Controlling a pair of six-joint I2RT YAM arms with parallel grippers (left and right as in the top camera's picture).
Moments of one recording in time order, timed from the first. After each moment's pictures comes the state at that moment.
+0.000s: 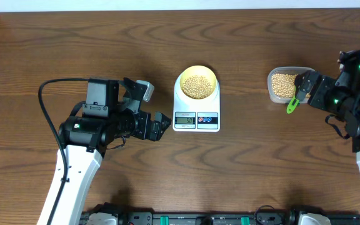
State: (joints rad) left arm -0.15 1.17 1.02 -0.89 0.50 0.05; right arm -0.12 1.16 1.25 -0.91 -0.17 0.28
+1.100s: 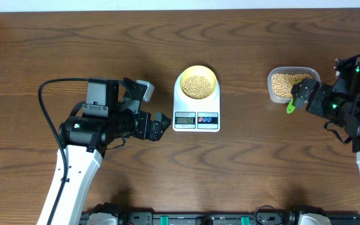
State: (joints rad) left arm -0.15 1.17 1.02 -0.89 0.50 0.05; right arm -0.12 1.16 1.25 -1.01 -0.18 0.28
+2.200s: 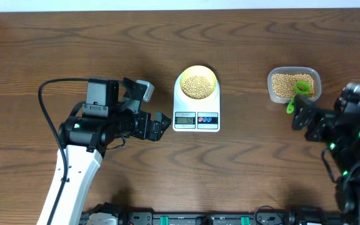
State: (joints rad) left arm -0.15 1.17 1.02 -0.89 0.50 0.05; right arm -0.07 0.68 0.88 -0.63 -0.16 0.21
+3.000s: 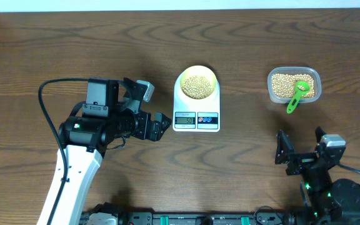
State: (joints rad) left arm -0.15 1.17 1.02 -0.89 0.51 0.05; right arm -0.01 0.03 0.31 -0.44 -0.16 0.17
